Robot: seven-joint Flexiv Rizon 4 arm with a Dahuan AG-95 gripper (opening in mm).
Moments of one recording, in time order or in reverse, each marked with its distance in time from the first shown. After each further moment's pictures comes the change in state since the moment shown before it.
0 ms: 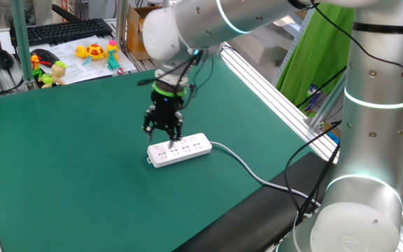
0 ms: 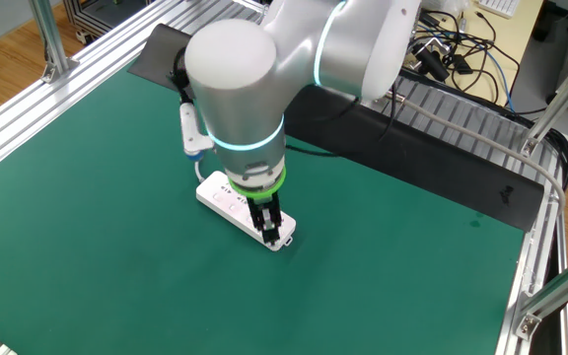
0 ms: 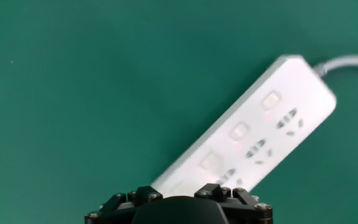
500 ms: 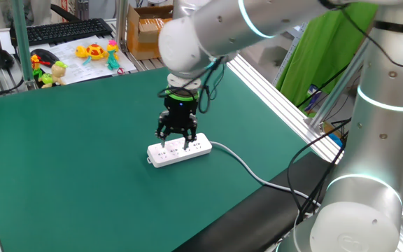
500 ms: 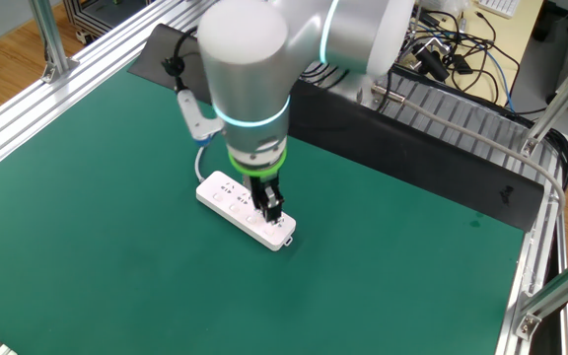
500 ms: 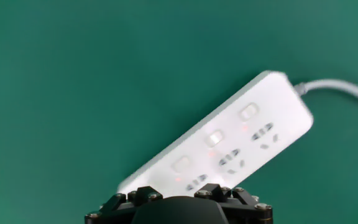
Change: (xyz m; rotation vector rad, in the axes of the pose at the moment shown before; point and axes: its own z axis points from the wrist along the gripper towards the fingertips) arm 0.004 -0.029 -0.007 0.029 -0.047 -0.193
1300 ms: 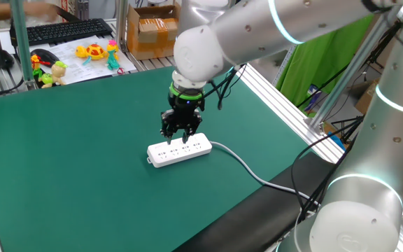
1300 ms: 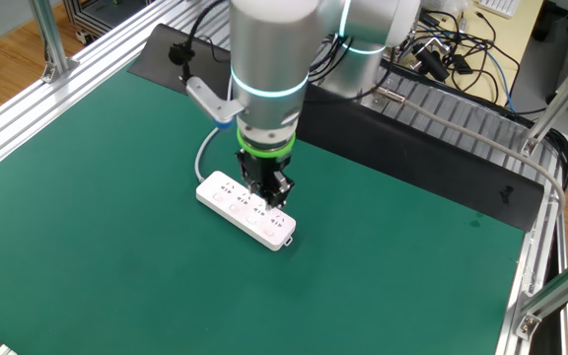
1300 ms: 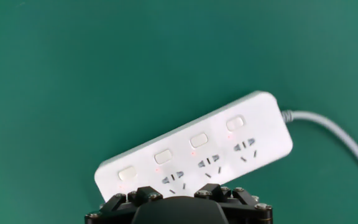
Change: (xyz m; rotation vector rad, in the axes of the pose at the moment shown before) arm 0.003 0.003 -0.031 -0.019 -0.091 -0.285
